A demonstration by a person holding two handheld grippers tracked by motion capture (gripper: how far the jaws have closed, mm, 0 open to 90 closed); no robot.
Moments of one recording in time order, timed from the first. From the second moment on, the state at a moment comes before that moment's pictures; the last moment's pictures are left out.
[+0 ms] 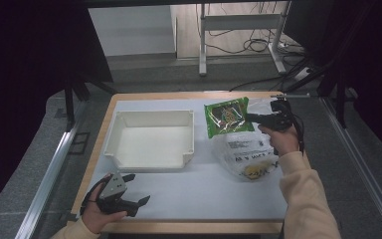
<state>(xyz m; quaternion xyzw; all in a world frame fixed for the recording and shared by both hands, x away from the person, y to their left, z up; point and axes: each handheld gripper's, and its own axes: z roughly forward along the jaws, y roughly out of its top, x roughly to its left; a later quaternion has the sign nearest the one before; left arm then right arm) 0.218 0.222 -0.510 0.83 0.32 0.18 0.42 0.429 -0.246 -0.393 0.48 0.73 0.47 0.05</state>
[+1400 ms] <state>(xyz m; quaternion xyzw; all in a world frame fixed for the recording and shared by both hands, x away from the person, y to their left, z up) 0.218 0.222 -0.510 0.83 0.32 0.18 0.42 0.437 -0.202 -0.400 0.45 0.75 0.49 0.02</state>
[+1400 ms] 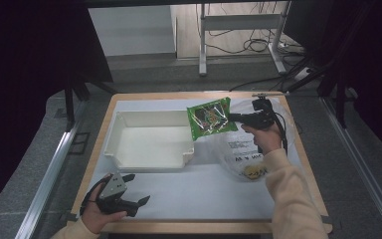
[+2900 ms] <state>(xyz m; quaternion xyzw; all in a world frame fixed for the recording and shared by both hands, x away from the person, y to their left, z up) 0.218 0.223 -0.511 0.83 0.32 0.18 0.42 0.446 -0.146 -0.421 0.44 0.74 0.51 -0.01</state>
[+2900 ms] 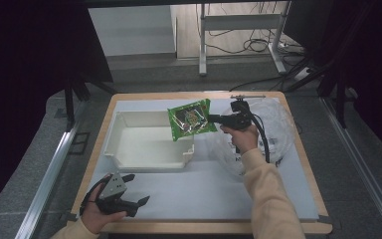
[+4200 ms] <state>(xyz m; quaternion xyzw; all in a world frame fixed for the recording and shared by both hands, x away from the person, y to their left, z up) 0.217 0.223 -0.511 0.83 0.32 0.18 0.42 0.451 -0.088 -0.438 0.44 0.74 0.50 -0.03</state>
